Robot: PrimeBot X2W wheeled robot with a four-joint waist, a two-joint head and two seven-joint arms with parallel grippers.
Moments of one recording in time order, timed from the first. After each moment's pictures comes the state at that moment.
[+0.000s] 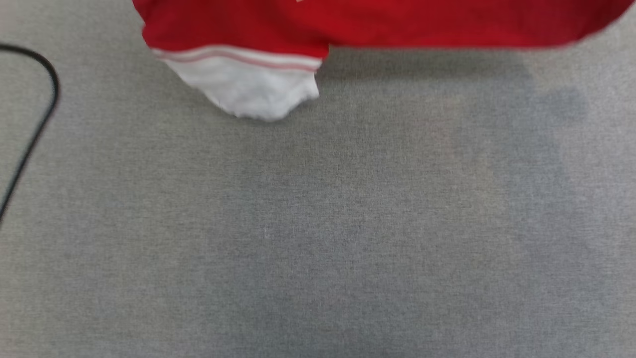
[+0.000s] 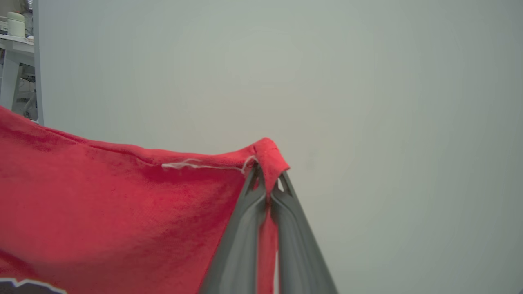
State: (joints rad) left arm -1.57 0.45 -0.46 0.33 -0.36 -0.13 -0.15; right arm -1.37 -0.50 0.24 0.28 0.43 0.13 0.22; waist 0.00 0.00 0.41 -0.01
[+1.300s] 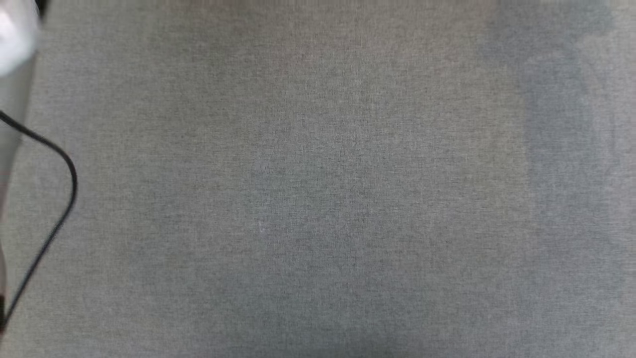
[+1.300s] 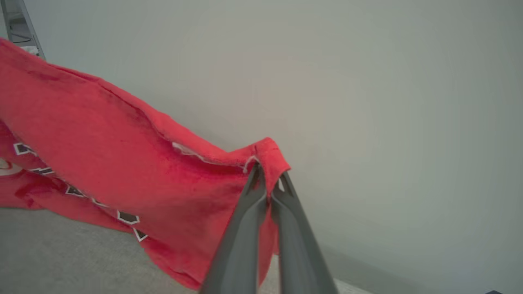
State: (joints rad) left arm -1.33 0.52 -0.54 0.46 -0.41 -0.11 -0.26; right arm -1.38 -0.44 0.63 0.83 0.56 0.13 -0.19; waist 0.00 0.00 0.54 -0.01
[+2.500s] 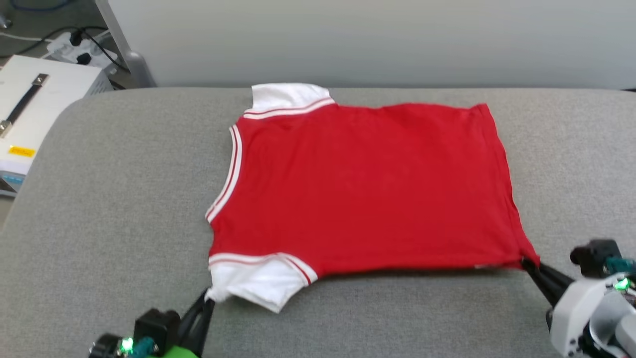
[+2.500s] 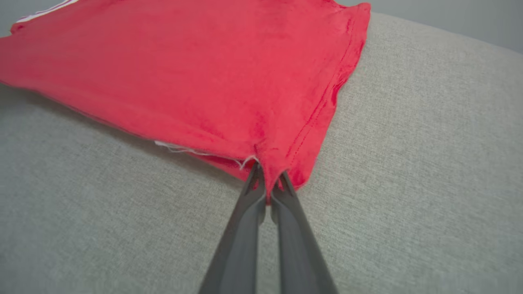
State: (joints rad) left arm -0.01 0.50 -0.52 0.17 -0.51 0.05 -0.25; right arm -0.31 -0.67 0.73 0.44 0.78 0.13 -0.14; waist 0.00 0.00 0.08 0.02
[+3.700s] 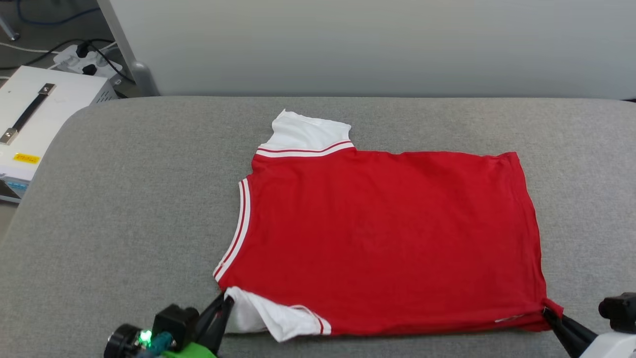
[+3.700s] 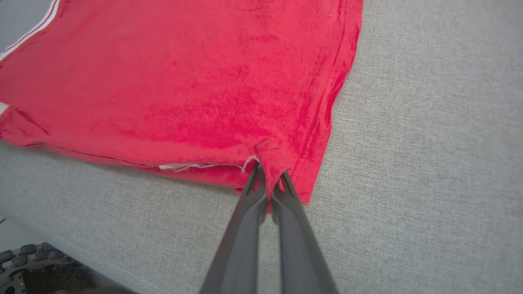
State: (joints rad) left arm -0.01 0.49 -0.58 0.15 -0.50 0.03 -0.23; right arm 0.18 -0.57 0.23 0.05 0.61 0.13 0.12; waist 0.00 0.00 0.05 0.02
